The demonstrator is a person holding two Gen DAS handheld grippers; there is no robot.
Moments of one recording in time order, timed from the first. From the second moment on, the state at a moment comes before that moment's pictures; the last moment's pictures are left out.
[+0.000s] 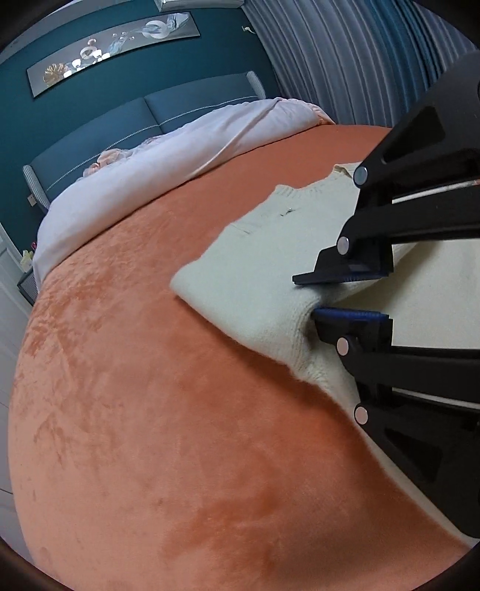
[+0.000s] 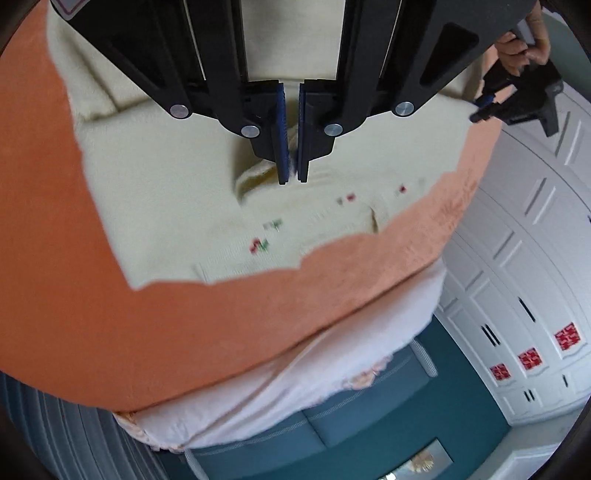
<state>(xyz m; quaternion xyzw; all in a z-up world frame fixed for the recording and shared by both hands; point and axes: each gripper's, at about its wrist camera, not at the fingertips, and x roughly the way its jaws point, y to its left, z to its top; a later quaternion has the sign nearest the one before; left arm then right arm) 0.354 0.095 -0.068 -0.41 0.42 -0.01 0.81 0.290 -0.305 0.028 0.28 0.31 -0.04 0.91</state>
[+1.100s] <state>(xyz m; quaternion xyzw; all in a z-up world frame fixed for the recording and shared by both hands) 0.340 0.079 -0.082 -0.28 0.46 -0.02 0.84 0.241 -0.285 0.000 0.24 0.39 -0.07 0.89</state>
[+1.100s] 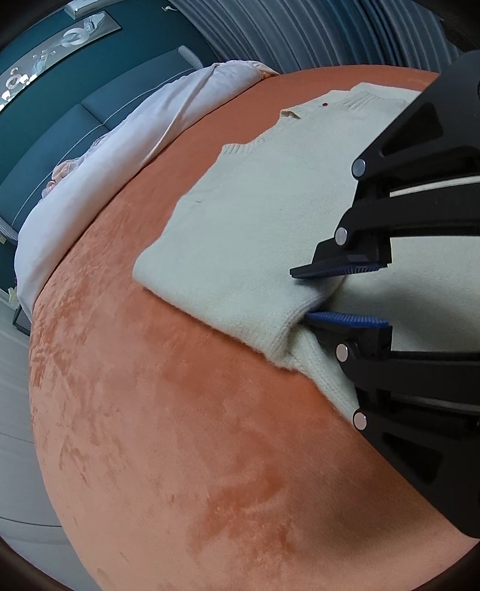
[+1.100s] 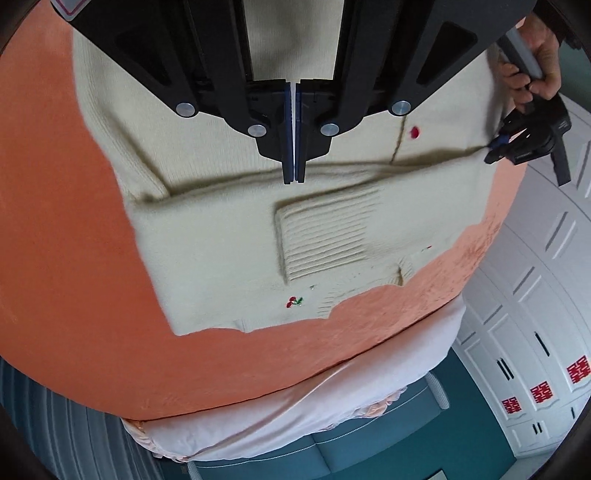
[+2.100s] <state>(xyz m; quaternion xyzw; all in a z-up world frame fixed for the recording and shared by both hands) 0.099 0.137 -0.071 -0.29 0.54 -0.09 0.79 -0.004 -0.275 -0.033 0.34 0.45 -0.07 0.82</state>
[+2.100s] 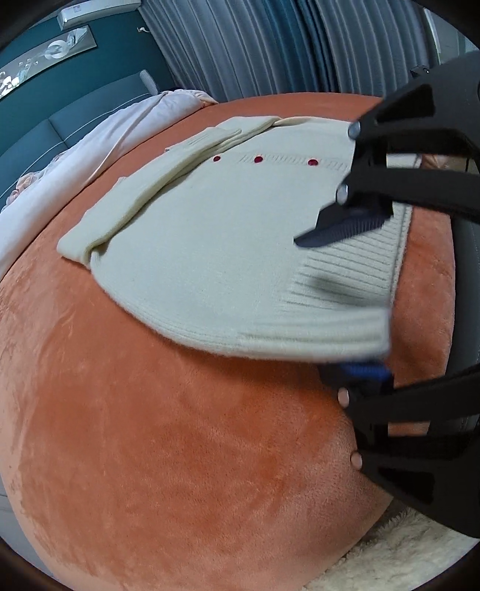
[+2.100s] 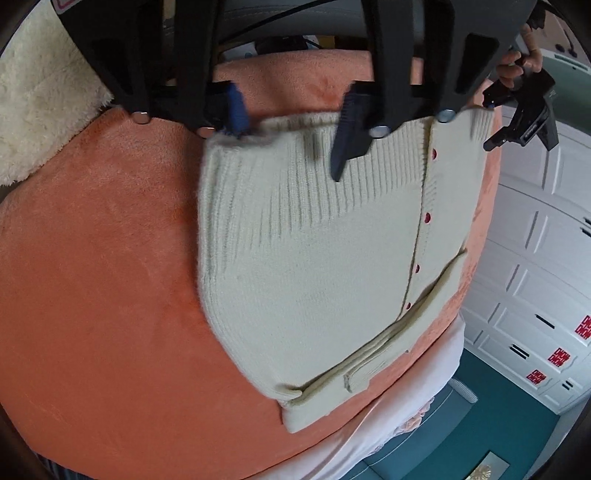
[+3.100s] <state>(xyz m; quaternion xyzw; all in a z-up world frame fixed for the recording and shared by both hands) -0.092 0.196 0.056 -0.19 0.55 -0.14 0.80 -0.167 -0.210 0.094 0.16 0.49 0.10 0.85</state>
